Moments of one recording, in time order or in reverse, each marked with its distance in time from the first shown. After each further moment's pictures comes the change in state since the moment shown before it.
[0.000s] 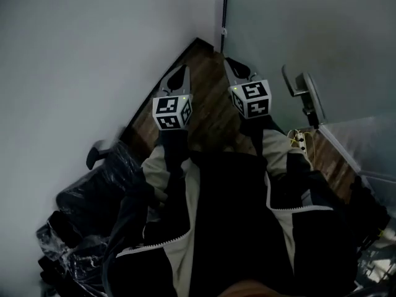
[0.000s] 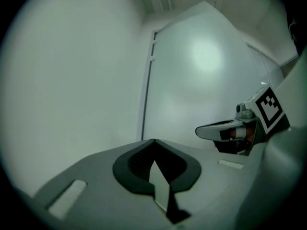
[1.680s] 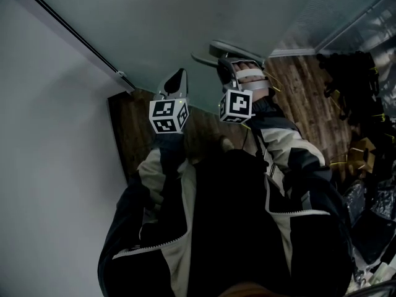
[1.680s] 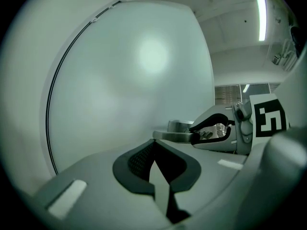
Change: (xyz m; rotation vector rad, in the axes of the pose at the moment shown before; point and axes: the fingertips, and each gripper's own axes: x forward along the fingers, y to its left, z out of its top) left arm 0.112 -0.243 -0.029 0.079 0.086 -0.908; right arm -0.173 -0.140 -0.093 -0.832 0.868 -0.712
